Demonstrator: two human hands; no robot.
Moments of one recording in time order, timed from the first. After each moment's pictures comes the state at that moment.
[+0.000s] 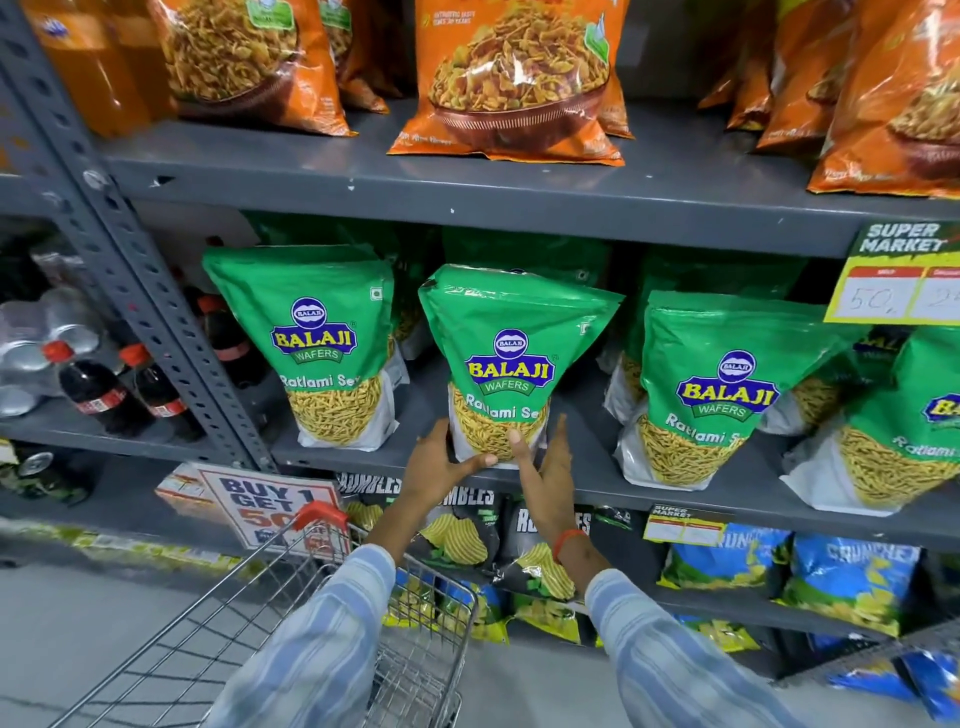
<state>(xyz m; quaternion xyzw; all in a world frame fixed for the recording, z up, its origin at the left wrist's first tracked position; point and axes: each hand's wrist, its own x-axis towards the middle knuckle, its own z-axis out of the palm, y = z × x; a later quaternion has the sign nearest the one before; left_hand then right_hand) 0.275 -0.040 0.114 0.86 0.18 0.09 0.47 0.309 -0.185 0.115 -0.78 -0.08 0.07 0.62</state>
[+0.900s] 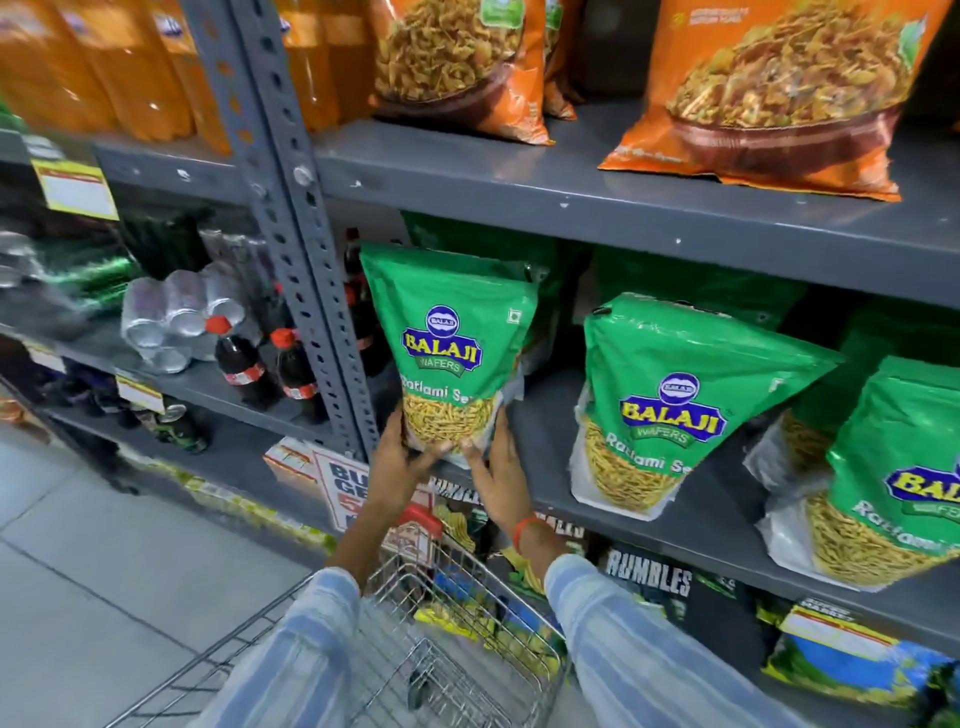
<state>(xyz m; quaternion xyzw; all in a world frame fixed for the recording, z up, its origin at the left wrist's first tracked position) 0.204 0.111 0.104 0.79 0.26 0.27 0.49 0.280 -0.008 0.108 -0.78 -0.31 0.14 0.53</state>
